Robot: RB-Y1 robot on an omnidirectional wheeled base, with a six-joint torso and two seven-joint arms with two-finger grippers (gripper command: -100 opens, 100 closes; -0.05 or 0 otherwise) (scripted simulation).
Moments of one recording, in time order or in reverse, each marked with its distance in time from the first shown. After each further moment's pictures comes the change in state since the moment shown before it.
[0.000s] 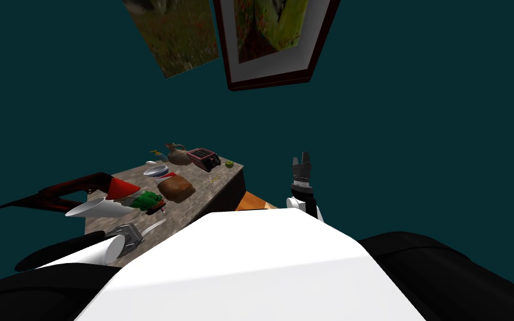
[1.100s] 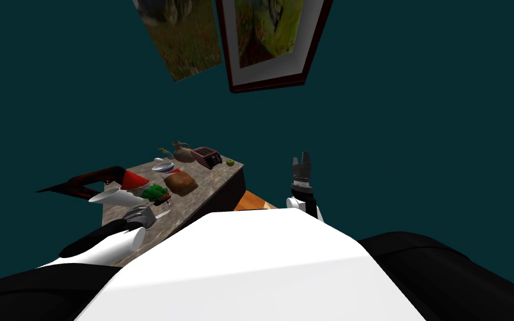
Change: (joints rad) left arm -0.036 -0.038 -0.087 -0.013 -0.121 -0.300 -0.082; right arm 0.000 0.000 0.000 0.000 0.000 0.000 0.000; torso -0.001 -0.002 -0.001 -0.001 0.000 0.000
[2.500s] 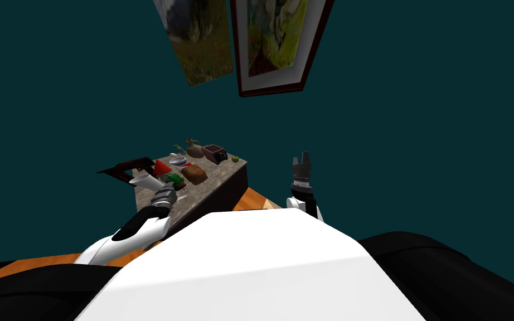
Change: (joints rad) left arm -0.051 -0.030 -0.167 -0.021 -0.134 -0.370 -0.109; right arm 0.000 0.000 0.000 0.000 0.000 0.000 0.000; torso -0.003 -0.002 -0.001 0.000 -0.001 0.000
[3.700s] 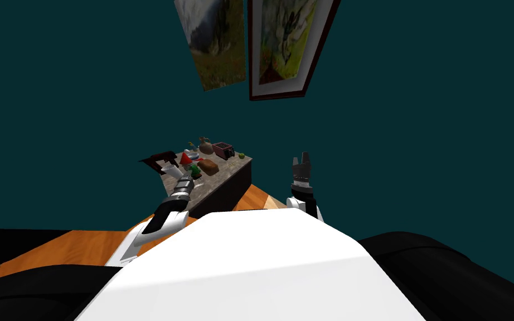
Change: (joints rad) left arm -0.037 -0.028 -0.168 -0.006 -0.075 -0.334 -0.094; right arm 0.000 0.000 0.000 0.000 0.000 0.000 0.000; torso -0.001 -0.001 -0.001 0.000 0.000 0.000
